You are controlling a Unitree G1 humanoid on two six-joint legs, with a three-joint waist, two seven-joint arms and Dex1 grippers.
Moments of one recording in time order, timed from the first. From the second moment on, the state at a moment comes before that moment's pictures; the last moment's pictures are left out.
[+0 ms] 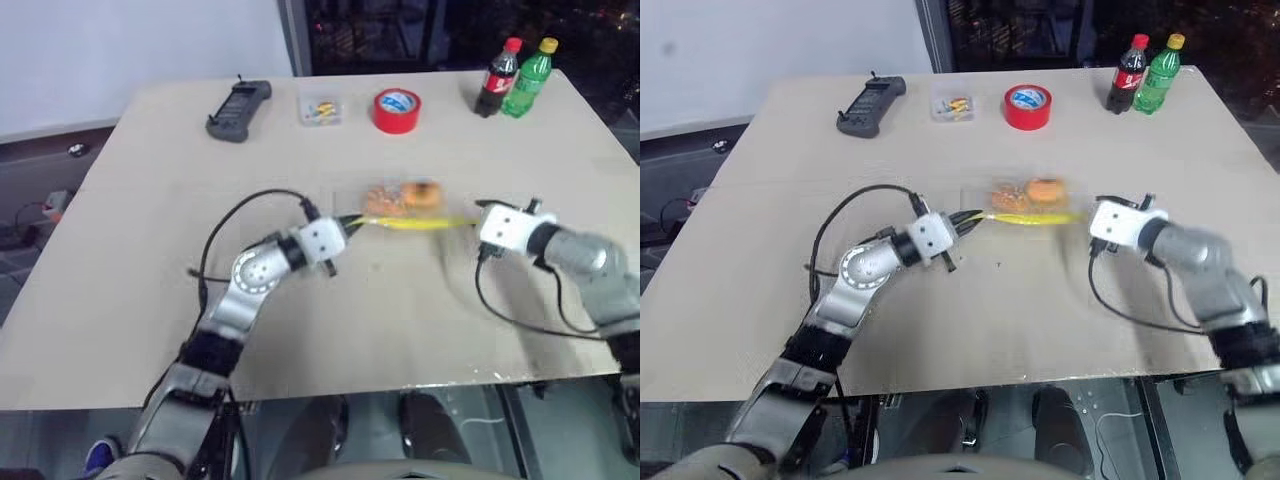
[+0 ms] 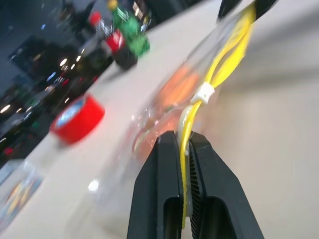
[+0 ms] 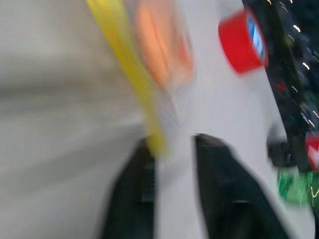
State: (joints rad) left arm -0.45 0.40 -0.23 0.18 0.15 -0.33 -0.58; right arm -0.35 -0.75 0.13 0.06 -0.27 -0.06 0.53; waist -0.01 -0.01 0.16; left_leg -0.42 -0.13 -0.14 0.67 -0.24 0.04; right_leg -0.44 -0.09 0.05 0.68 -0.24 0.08
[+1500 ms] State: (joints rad) left arm -0.41 0.40 -0.25 -0.01 0.29 -0.20 -0.51; right arm -0.49 -0.51 0.39 -0.26 -0.48 0.01 0.61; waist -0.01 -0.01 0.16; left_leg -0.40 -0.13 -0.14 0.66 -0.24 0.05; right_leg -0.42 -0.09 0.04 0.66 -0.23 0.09
